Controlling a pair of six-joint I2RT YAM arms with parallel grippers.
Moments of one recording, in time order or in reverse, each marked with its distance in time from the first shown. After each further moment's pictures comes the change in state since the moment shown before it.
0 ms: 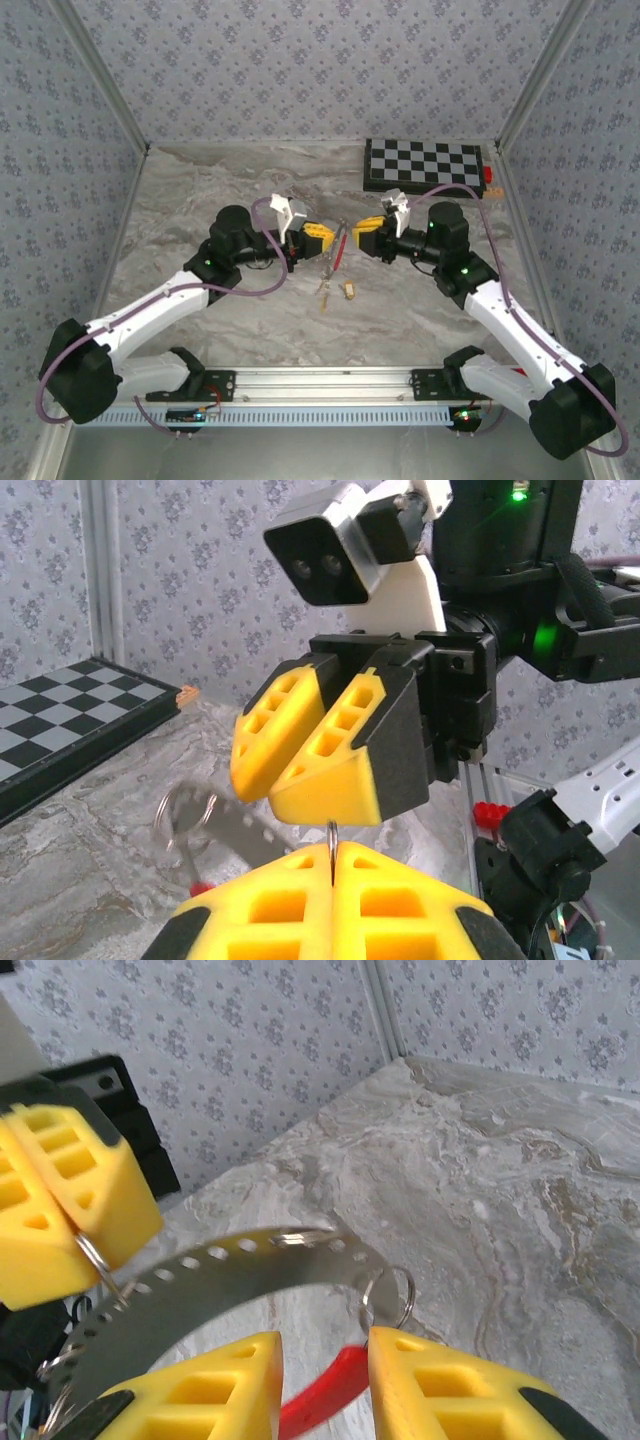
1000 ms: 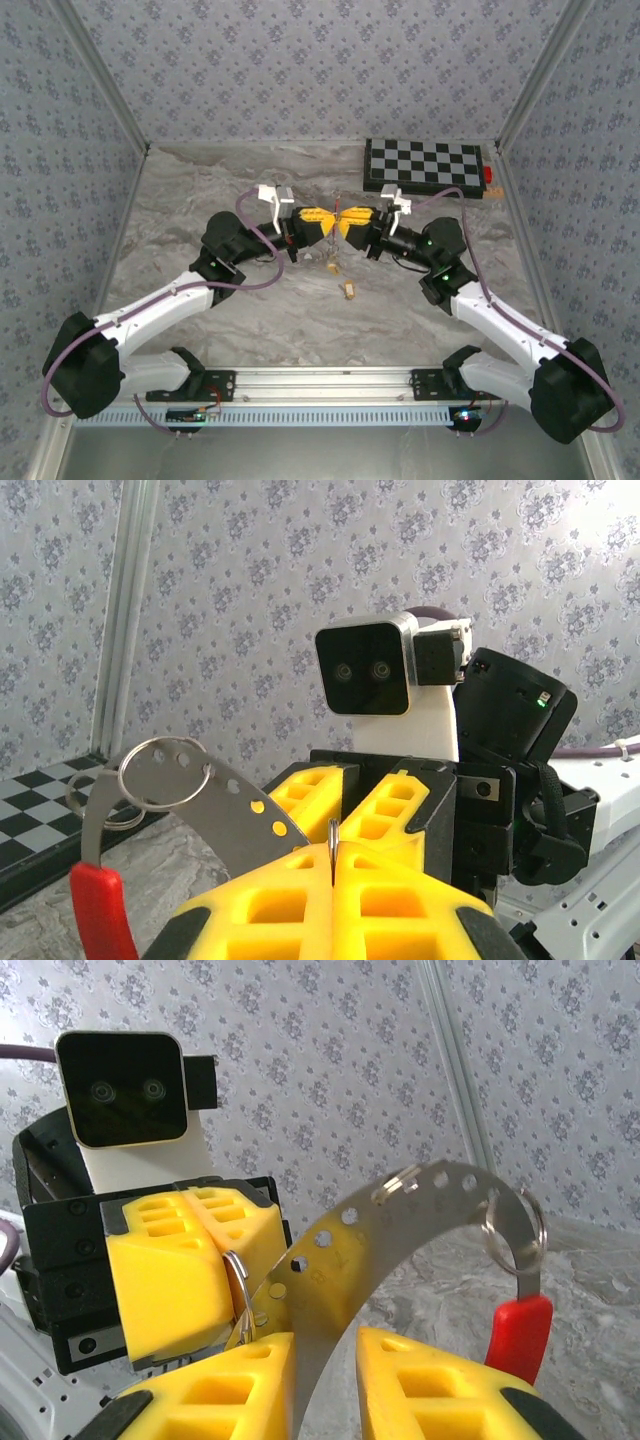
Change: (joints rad) left arm -0.012 0.032 -0.028 0.344 -0.070 -0.221; right arm 0.096 0.081 -0.119 0.650 -0.003 0.264
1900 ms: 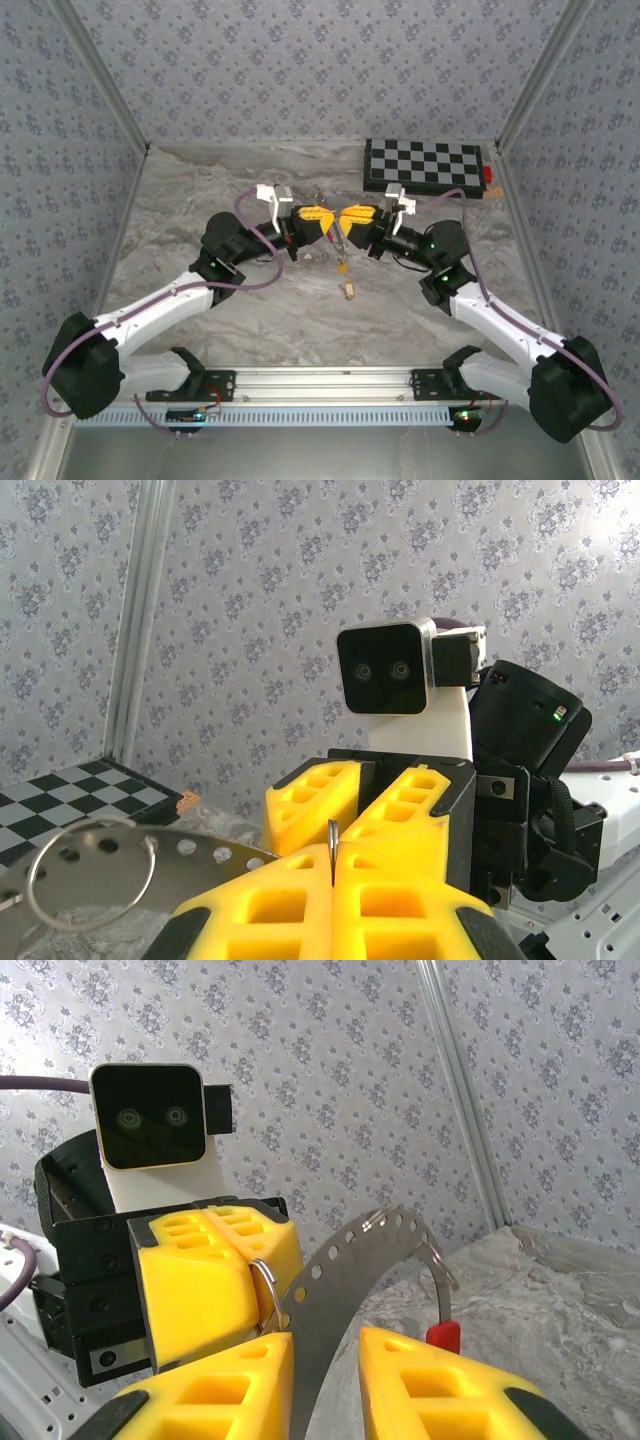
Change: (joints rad) left arm 0.000 -0.003 -0.003 0.002 -0.026 0.000; right arm -0.009 0.008 -0.021 0.090 -0.005 0.048
